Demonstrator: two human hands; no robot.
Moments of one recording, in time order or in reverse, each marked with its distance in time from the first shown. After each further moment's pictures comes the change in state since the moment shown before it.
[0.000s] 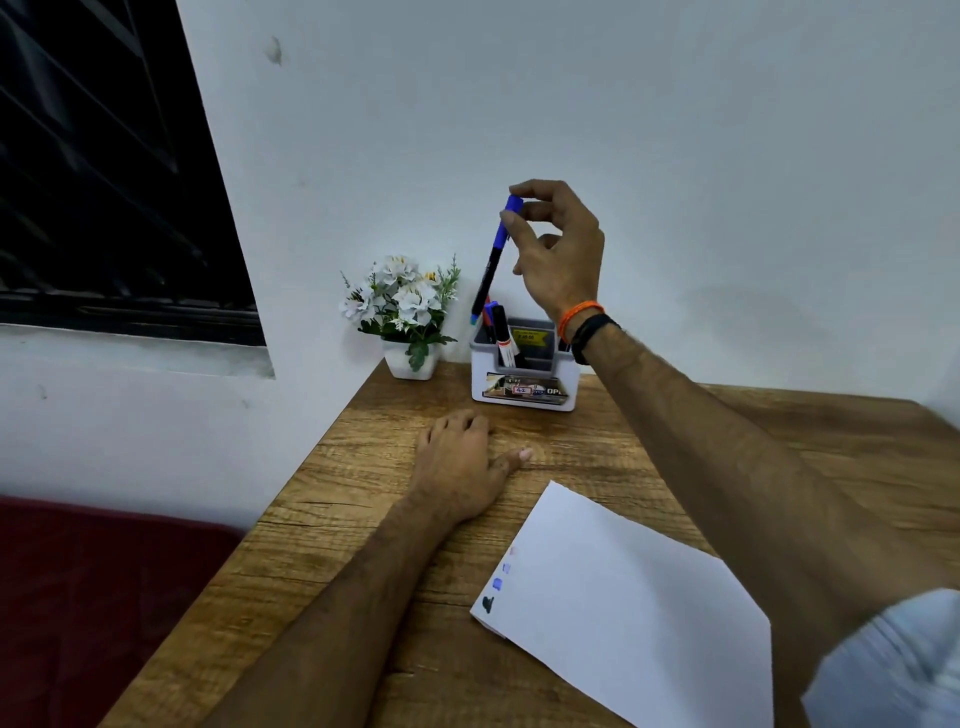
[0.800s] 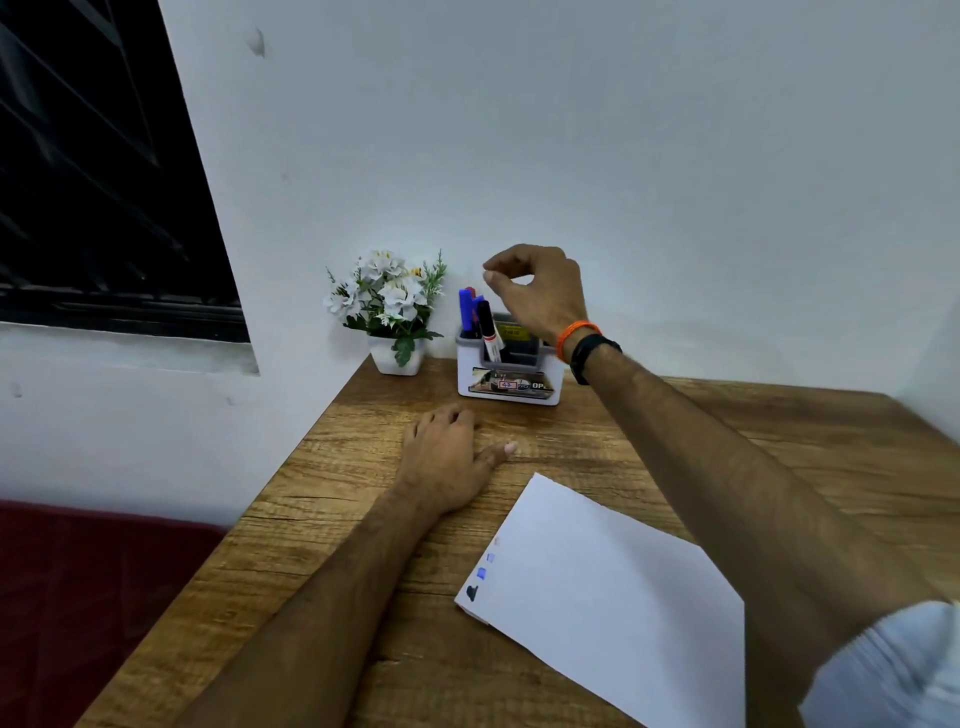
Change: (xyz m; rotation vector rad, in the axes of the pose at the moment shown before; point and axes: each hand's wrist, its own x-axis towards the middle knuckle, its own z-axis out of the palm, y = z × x) left_hand 0.001 -0.001 0.000 -0.003 -0.007 0.012; right_hand -0.019 0.017 -0.015 -0.361 -0.281 0.149
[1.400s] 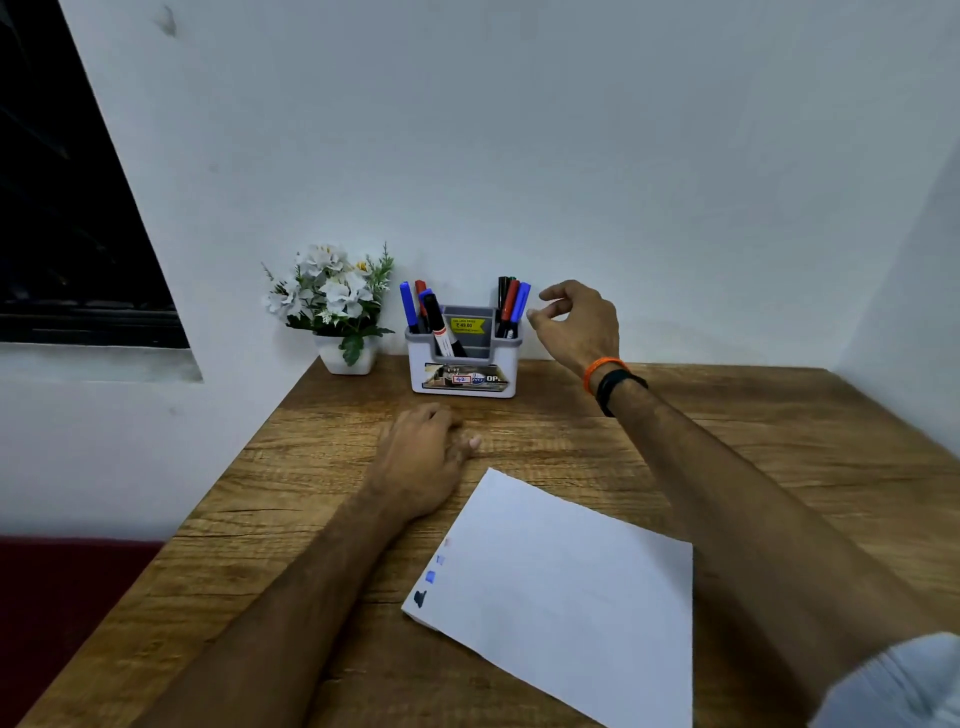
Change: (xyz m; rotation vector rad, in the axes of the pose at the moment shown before) left_hand 0.005 0.013 0.011 -0.079 0.048 0.130; right_hand -0.034 0.078 -0.051 -0.149 0.100 0.296
